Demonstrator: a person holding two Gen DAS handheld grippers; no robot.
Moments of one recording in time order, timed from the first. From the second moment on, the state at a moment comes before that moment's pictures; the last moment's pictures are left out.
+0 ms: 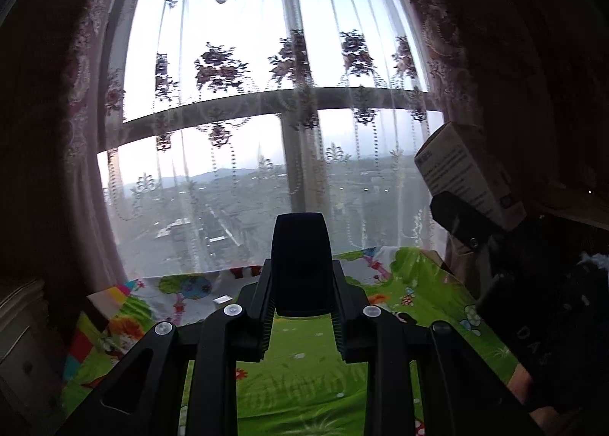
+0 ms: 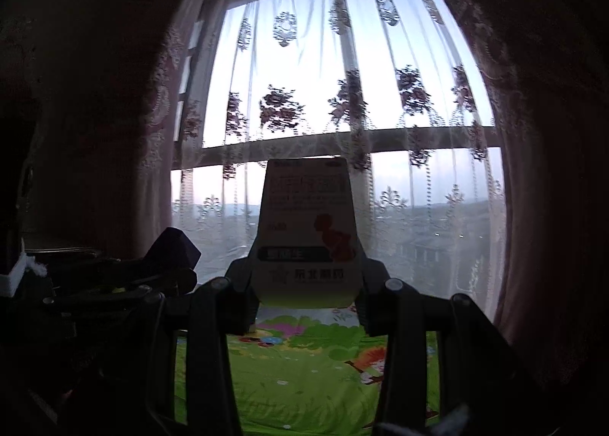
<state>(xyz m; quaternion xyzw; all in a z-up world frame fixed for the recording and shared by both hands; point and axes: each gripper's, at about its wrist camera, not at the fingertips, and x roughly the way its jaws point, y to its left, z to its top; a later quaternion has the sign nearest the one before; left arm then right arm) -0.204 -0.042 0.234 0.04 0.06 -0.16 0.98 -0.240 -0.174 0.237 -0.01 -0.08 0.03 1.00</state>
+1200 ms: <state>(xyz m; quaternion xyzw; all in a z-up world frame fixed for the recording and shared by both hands) -0.274 0.152 0.199 -0.03 0.12 0.07 0.99 -0.249 0.016 0.250 -0.11 -0.05 0.33 0.94</state>
